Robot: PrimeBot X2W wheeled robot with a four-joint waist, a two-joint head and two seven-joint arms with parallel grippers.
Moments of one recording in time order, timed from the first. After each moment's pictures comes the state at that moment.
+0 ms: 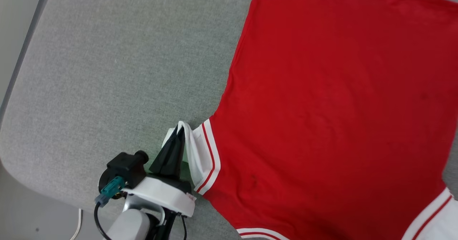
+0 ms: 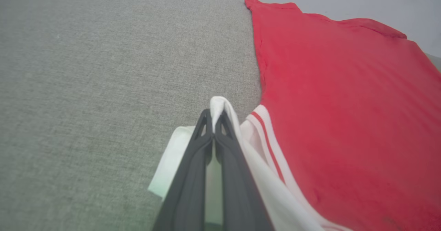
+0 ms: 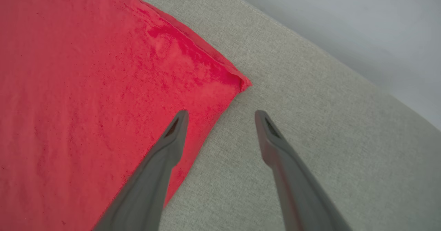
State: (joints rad) left arm -0.20 0.23 -0.38 0.13 -0.51 0.00 -0.26; right arm -0.92 -0.74 0.20 0.16 0.62 0.13 1.10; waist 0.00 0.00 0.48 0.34
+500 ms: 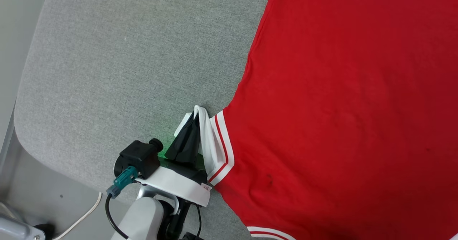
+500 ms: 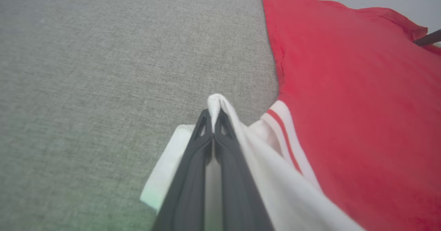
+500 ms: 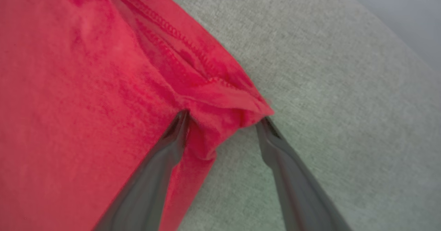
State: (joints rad) left arm -0.25 0.11 -0.32 0.14 -0.41 -0.08 -0.26; right arm -1.01 -0.80 0.30 0.30 0.56 0.13 1.17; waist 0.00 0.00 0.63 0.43
